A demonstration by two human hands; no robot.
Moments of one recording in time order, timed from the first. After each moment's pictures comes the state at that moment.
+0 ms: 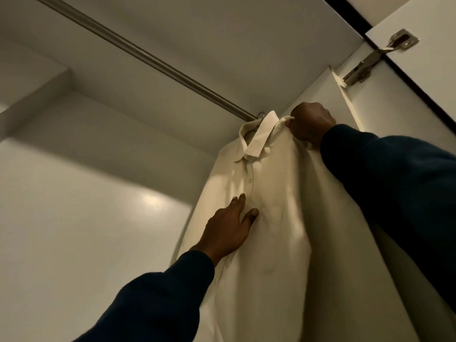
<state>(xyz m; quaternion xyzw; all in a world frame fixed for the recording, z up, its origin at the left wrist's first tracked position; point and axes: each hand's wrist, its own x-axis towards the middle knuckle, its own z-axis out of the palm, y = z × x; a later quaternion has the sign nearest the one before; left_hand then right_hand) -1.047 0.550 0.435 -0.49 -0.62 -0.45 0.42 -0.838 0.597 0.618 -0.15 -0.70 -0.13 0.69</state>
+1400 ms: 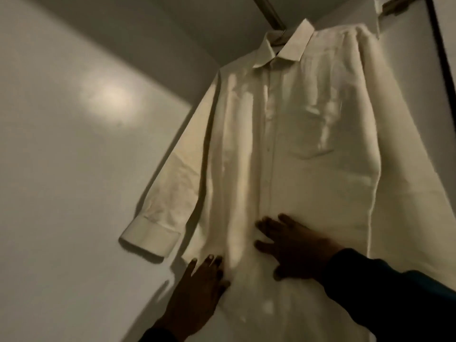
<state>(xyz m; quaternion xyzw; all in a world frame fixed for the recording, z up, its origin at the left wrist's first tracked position) -1.130 0.557 0.065 -0.52 -0.63 -0.31 0.48 -0.890 0.584 0.236 -0.22 -0.87 -0.45 0.01</state>
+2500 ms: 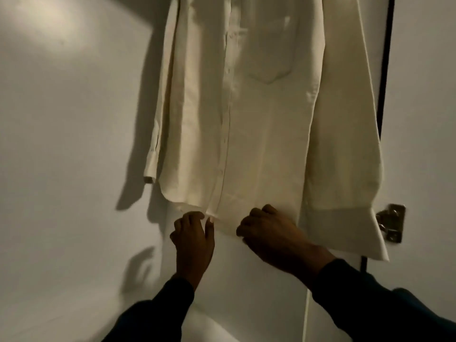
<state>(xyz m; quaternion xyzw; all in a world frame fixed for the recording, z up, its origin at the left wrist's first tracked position) -0.998 0.539 -0.002 -0.39 -0.68 -0.55 0.29 -0.805 0.550 0.088 -0.14 -0.92 -0.33 0.17</state>
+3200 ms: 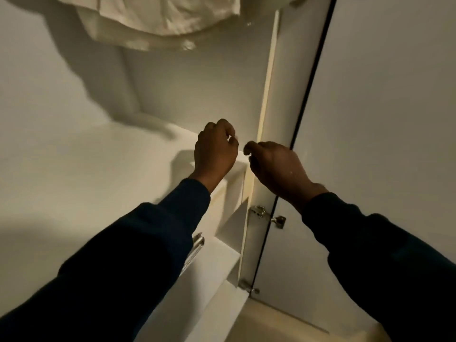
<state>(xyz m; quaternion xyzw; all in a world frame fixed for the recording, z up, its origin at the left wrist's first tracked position) -0.821 0.448 -0.123 -0.52 -0.74 -0.43 -0.01 -0.679 0.497 -0.141 -0.29 -0.92 -0.07 0.25</state>
